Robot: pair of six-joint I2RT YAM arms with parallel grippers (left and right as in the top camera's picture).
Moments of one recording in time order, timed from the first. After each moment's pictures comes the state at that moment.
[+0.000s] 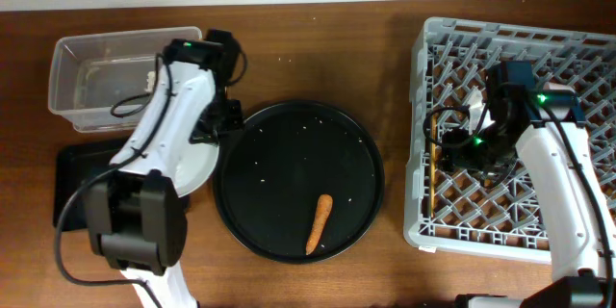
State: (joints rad) left arm -0.20 1.97 1.71 -1.41 -0.07 -0.36; right arm -0.06 1.50 1.32 -1.33 -0.13 0.10
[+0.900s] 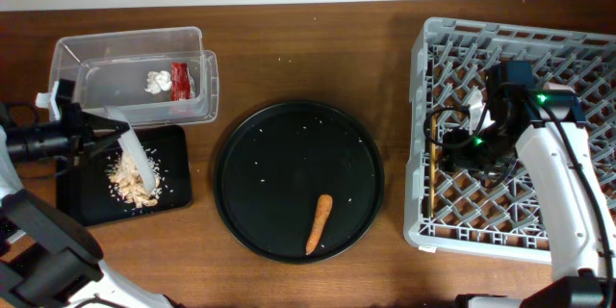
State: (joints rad) left arm 0.67 1.95 1.71 -1.63 1.00 0.40; right arm -0.06 1.50 1.32 -1.33 -0.12 0.09
